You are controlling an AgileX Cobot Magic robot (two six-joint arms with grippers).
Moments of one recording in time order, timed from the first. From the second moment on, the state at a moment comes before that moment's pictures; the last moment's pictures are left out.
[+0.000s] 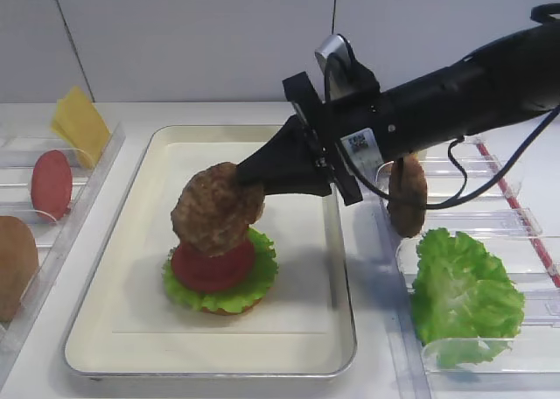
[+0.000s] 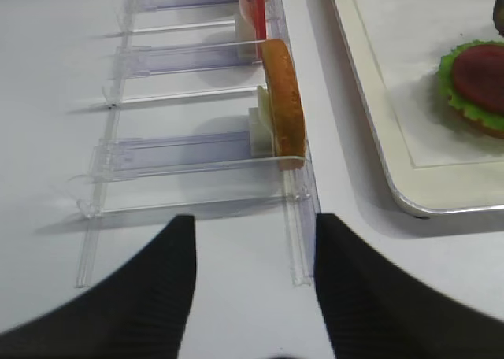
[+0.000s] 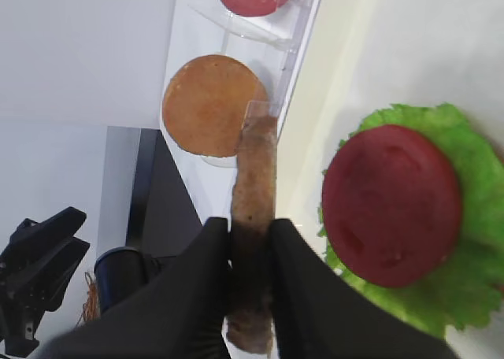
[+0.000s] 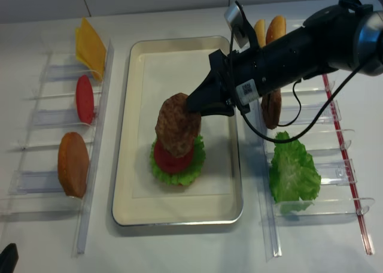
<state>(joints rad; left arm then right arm) -0.06 -0.02 -0.49 0.06 1.18 -0.05 0.30 1.85 -1.08 1.48 1.16 -0.86</state>
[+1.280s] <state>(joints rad) -0.06 -0.02 -0.49 0.06 1.18 -0.05 0.34 1.96 -1.08 1.48 1.16 -0.92</state>
